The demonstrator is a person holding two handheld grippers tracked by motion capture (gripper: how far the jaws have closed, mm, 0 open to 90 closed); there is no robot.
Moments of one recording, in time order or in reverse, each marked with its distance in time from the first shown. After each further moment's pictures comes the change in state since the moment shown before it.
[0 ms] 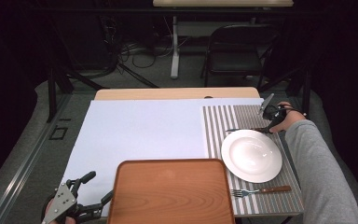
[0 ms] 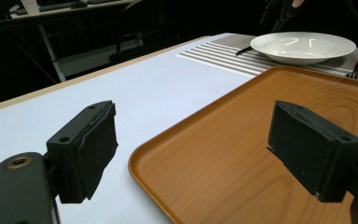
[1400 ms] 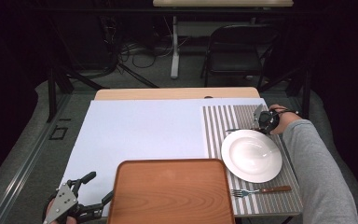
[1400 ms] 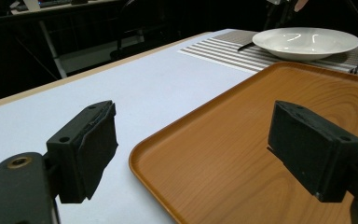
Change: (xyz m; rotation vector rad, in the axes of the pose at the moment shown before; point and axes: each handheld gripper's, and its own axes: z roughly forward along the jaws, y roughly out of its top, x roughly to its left) left arm -0.001 -0.001 0.001 0.013 0.005 -0.002; right arm 0.012 0.011 0.014 0.099 0.014 -0.348
